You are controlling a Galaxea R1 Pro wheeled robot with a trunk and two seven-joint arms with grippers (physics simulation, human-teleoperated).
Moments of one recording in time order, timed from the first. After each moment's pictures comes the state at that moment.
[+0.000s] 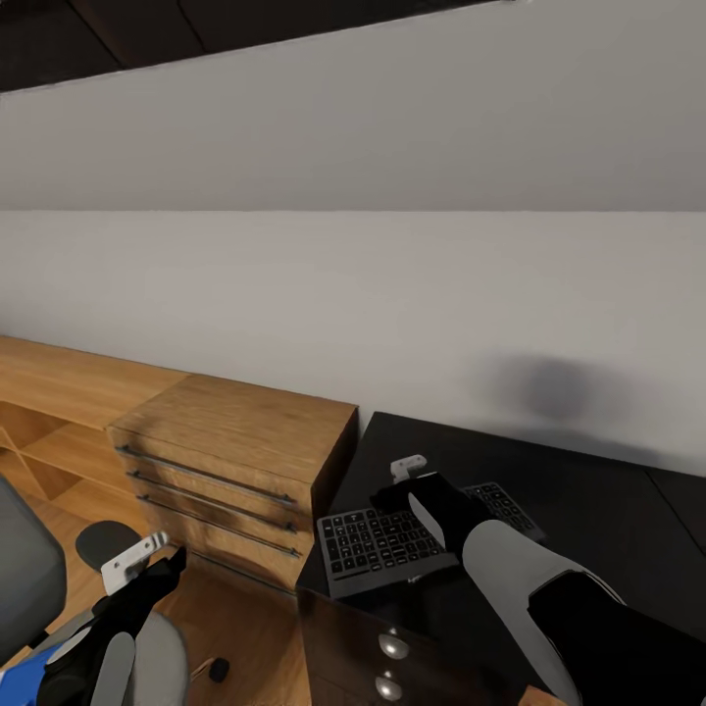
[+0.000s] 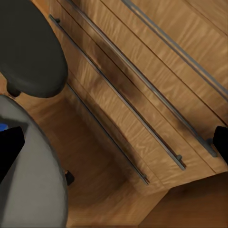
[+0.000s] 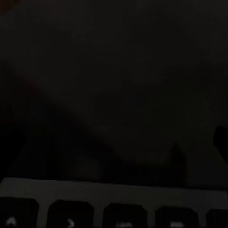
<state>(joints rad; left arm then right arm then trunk) -0.08 -0.10 0.32 -1.59 0.31 0.51 0.24 -0.97 0.14 0.40 -0.28 -0.16 0.41 0.06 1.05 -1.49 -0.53</state>
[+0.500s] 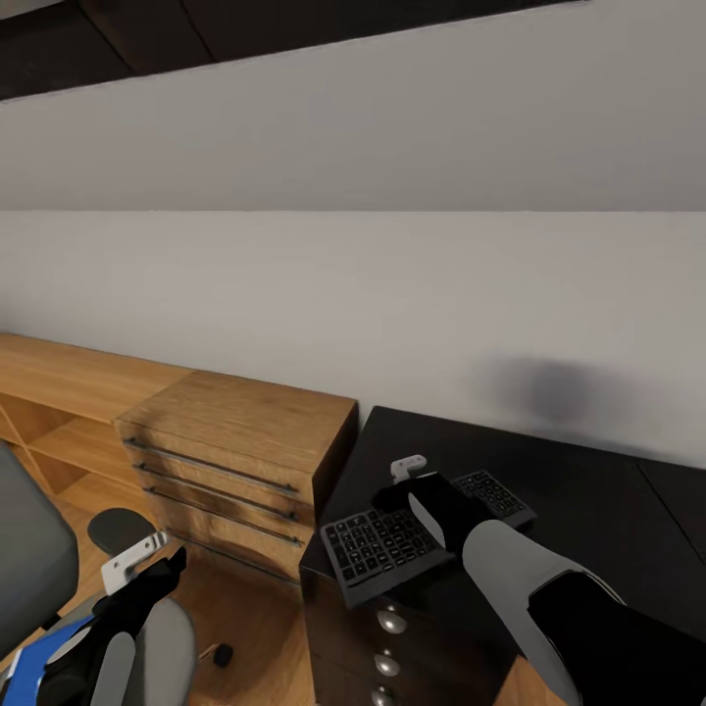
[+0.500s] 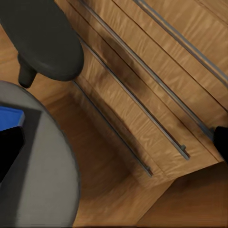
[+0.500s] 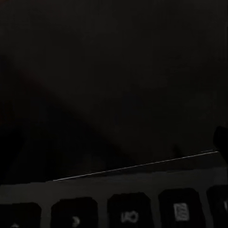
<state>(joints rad) -0.08 -0.10 0.32 -1.59 0.31 0.51 0.24 -0.97 0.14 0.40 -0.28 -0.16 0.41 0.06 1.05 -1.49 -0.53</state>
